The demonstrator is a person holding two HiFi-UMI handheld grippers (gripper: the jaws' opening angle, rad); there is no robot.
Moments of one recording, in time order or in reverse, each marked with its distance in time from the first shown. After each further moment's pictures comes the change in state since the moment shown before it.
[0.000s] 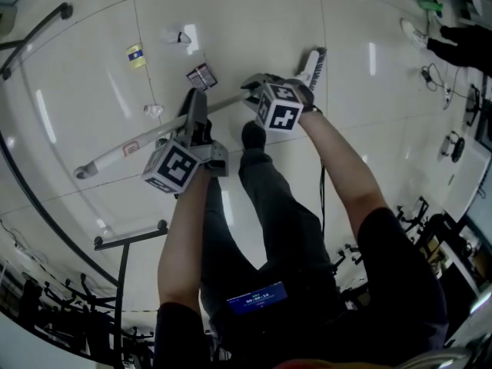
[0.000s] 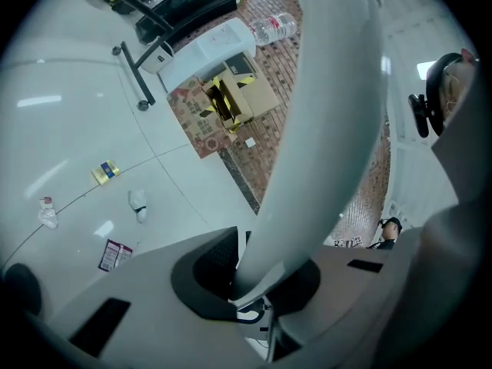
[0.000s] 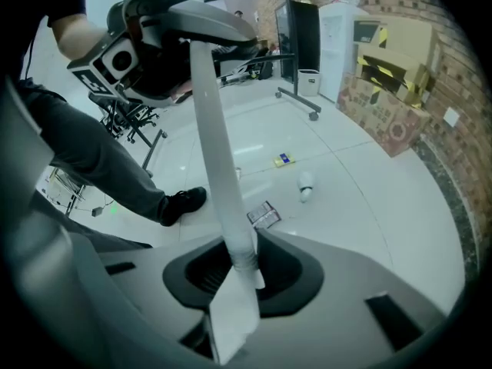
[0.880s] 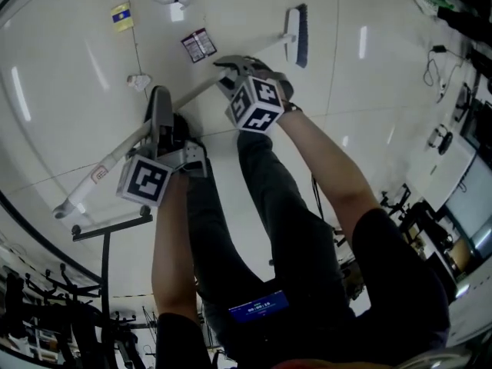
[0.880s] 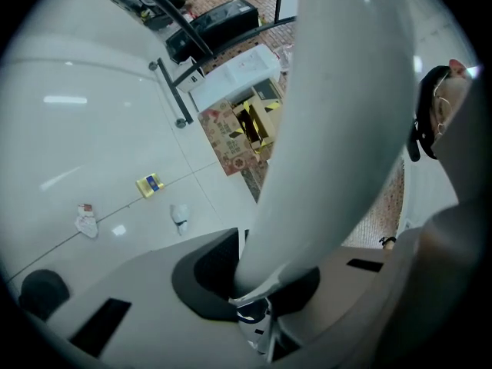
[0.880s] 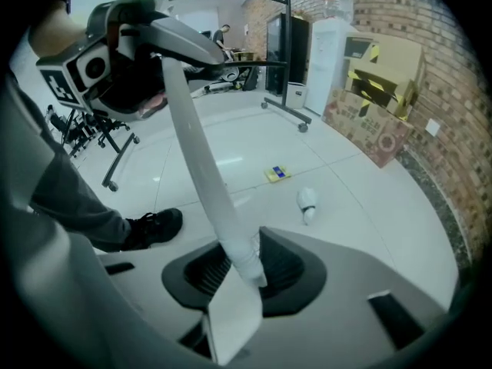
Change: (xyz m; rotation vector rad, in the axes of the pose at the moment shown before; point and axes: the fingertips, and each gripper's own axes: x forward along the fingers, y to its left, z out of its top) left arm -0.062 0.103 0.029 -0.032 -0.135 0.061; right arm 0.096 0.019 0.054 0.057 -0.099 -0.186
